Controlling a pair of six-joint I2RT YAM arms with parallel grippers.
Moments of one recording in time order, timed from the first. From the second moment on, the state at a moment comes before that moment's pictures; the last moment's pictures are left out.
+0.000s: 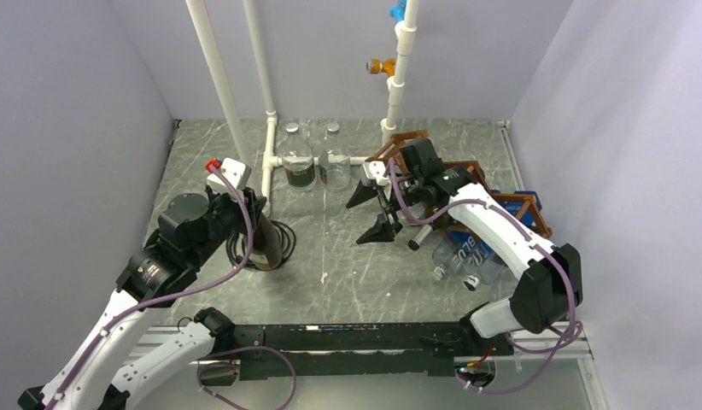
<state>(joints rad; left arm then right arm) -0.61 0.68 1.03 -0.56 -0.19 -0.07 0.53 1.43 1.23 -0.64 -1.16 -0.80</state>
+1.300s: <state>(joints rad) -0.35 0.67 1.01 -0.43 -0.42 0.14 0.51 1.39 1.18 -0.55 -1.17 -0.75</state>
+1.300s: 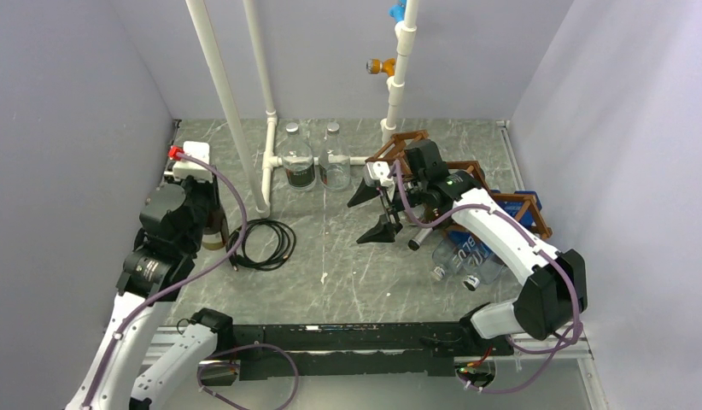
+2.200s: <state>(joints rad) 0.18 0.98 0.84 0.06 -0.12 -0.02 0.51 1.37 1.15 -0.52 -1.19 -0.73</state>
